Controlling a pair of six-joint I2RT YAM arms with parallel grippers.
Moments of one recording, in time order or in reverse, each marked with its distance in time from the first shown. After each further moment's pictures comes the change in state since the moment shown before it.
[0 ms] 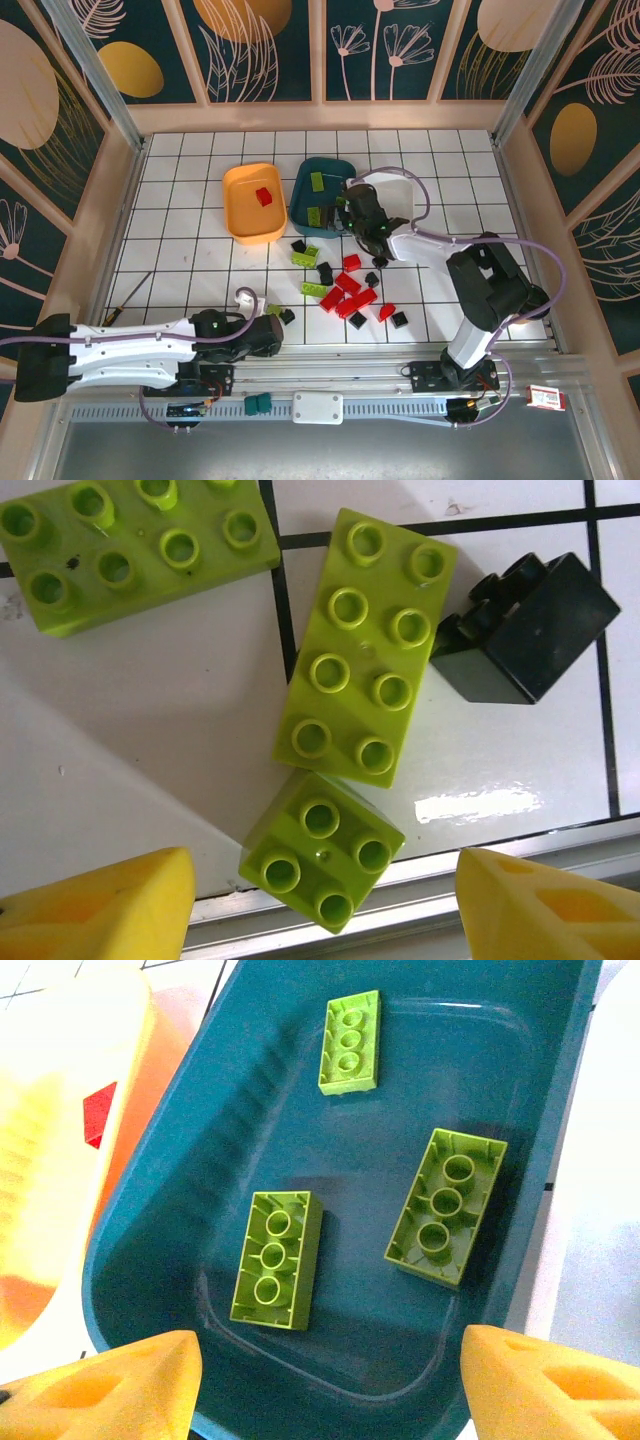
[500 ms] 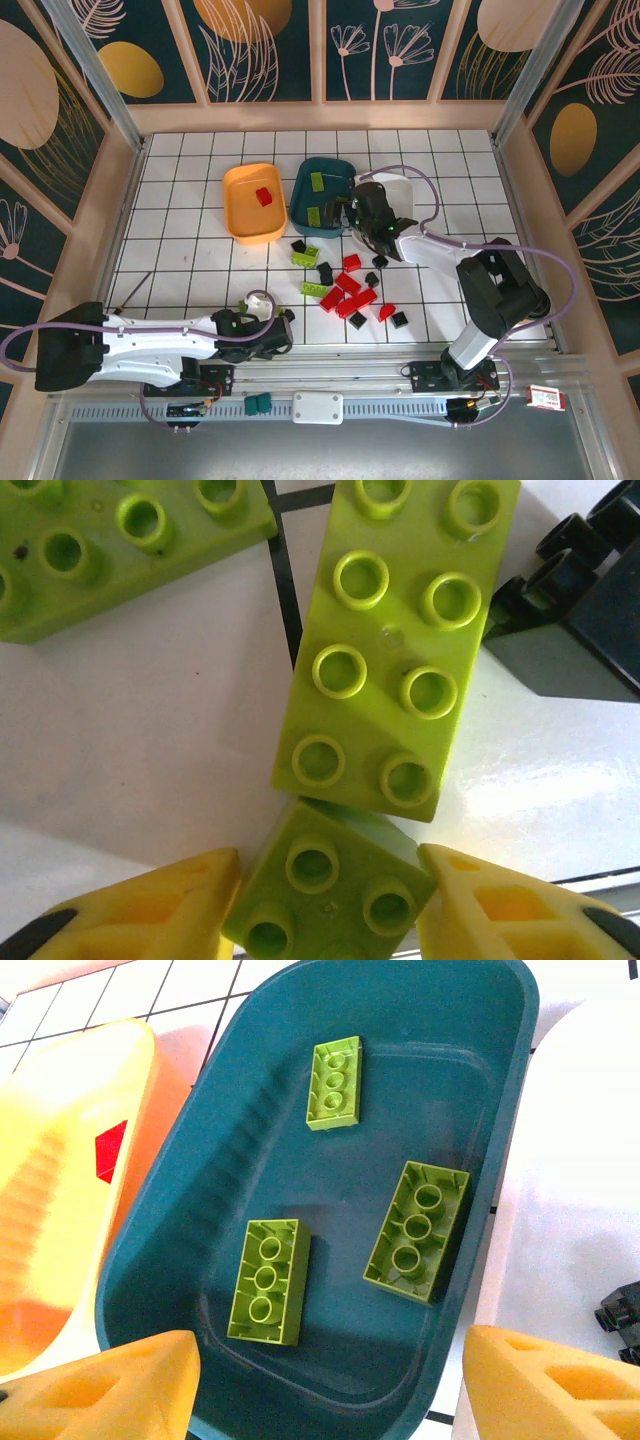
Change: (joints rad) left arm -0.004 0.167 0.004 0.060 -0.011 0.062; right arm -0.026 -0.054 -0.029 0.023 0.000 0.003
